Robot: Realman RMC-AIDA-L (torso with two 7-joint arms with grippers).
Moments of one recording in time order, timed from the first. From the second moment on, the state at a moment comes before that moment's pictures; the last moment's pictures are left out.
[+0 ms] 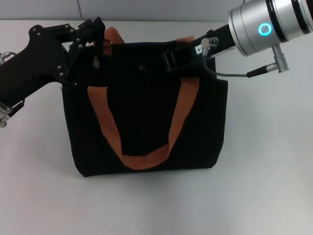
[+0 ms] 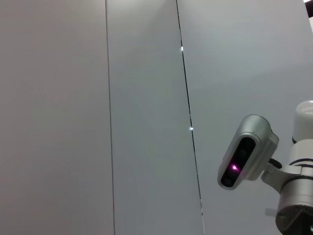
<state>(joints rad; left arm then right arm) -0.46 -2.07 0.57 0.43 1.53 1.80 -0.83 0.80 2.08 -1.32 -1.17 -2.06 -1.45 2.76</state>
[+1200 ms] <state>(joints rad) -0.43 -2.07 0.55 0.43 1.53 1.80 -0.82 0.77 2.09 -1.35 -1.39 -2.26 -1.48 2.95</state>
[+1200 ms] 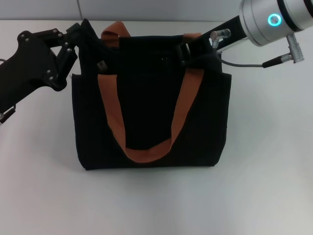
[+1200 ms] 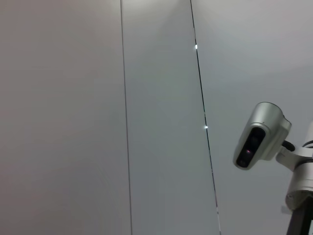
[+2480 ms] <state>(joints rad) -0.41 -2.07 0.53 0.43 1.52 1.79 -0.82 0.61 2.09 -1.27 -1.52 -2.24 -1.53 2.94</state>
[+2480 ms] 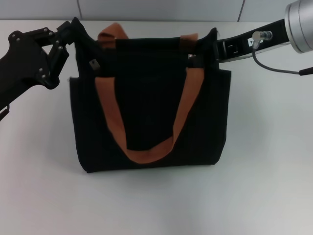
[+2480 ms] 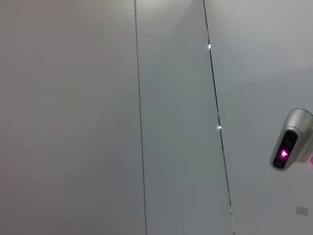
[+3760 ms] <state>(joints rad) -0.40 -2.05 0.55 0.43 1.54 1.77 -1.01 0.49 2.04 -0.87 -0.78 -1.57 -1.92 1.64</state>
